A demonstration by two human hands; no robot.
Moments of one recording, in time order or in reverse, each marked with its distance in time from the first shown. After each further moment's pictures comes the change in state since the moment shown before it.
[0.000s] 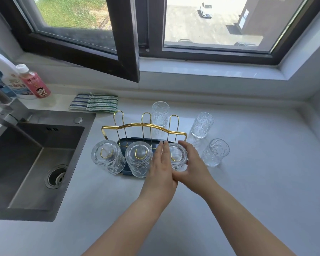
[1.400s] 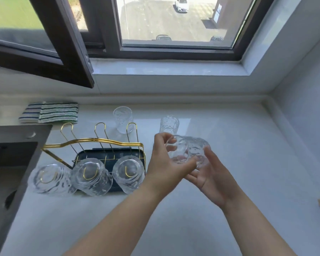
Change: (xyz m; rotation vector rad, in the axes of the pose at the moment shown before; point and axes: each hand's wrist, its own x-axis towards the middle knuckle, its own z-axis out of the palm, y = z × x) left_hand 0.055 0.093 0.039 -0.668 -0.009 0.019; right_hand -0.010 0.042 -0.123 1.167 -0.143 0.295
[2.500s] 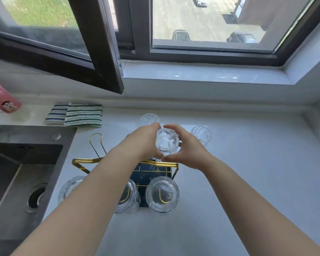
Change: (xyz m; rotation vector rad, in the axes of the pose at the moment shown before) left_hand 0.103 0.005 -0.133 0.923 -0.258 -0.184; right_hand 0.148 0.007 0.078 -1.279 -0.023 -0.241
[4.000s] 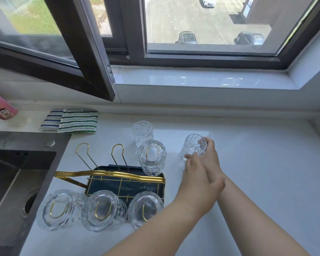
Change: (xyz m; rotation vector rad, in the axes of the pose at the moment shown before) left_hand -0.006 0.106 0.109 -0.639 0.048 0.014; right_hand 0.018 0.107 -0.025 0.192 0.384 0.373
